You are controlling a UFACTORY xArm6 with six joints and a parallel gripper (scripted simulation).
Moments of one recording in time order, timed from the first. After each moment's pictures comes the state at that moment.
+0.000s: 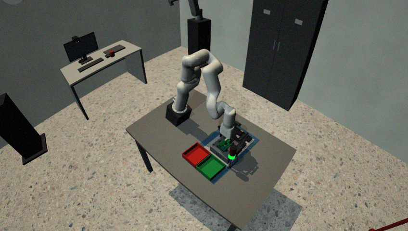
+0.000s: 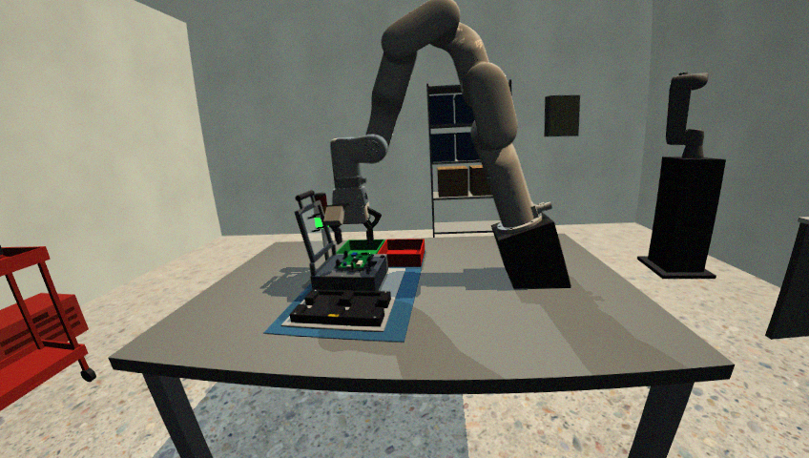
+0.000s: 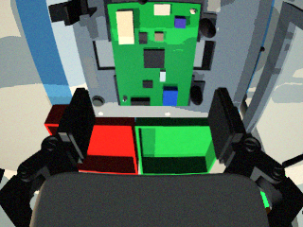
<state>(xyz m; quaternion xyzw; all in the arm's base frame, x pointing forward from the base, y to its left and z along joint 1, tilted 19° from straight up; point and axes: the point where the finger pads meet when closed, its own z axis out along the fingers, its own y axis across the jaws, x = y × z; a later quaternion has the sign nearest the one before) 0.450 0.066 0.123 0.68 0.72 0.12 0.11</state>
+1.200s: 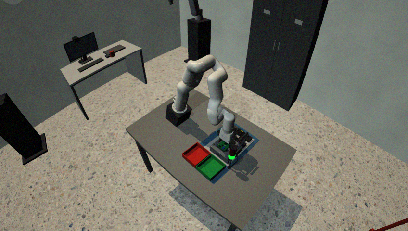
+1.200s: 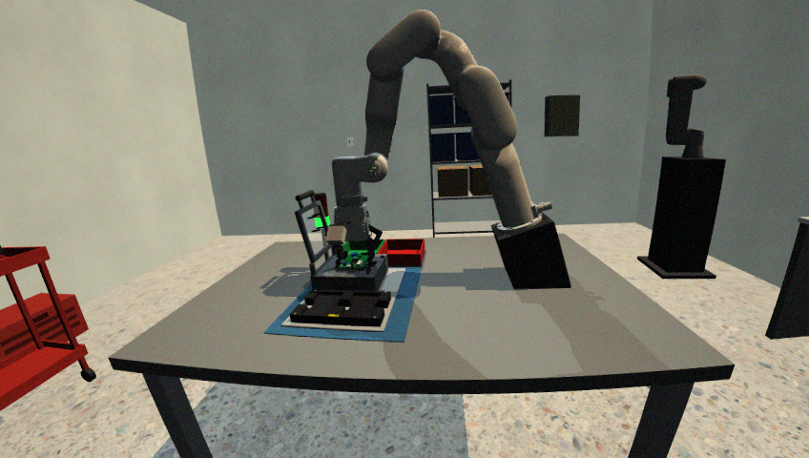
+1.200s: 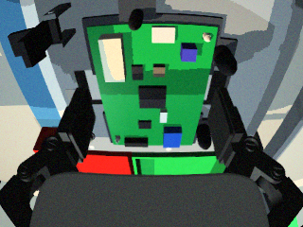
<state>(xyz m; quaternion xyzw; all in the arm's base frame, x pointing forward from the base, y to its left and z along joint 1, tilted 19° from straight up) 0.467 0.067 0.075 0.68 0.72 0.12 0.11</state>
